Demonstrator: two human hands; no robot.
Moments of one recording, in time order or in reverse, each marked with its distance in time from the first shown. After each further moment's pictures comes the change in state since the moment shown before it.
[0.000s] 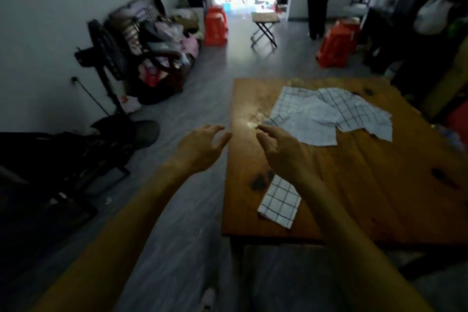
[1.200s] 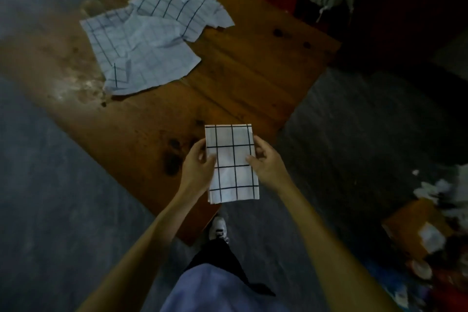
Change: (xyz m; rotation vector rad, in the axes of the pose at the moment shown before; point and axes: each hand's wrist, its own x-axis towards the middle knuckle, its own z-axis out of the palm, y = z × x) left_hand 0.056 0.021 0.237 -0.774 -0.803 0.079; right_hand -0.105 0.144 0.076 0.432 0.547 1.018
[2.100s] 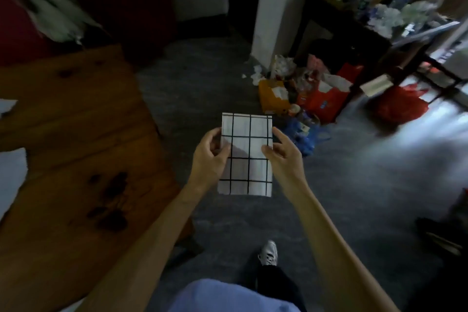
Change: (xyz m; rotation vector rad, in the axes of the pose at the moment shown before) left_hand -0.128 0.011 0.018 0.304 -1.049 0.488; right_hand -0.275 0.037 0.097 0.550 1.312 0.112
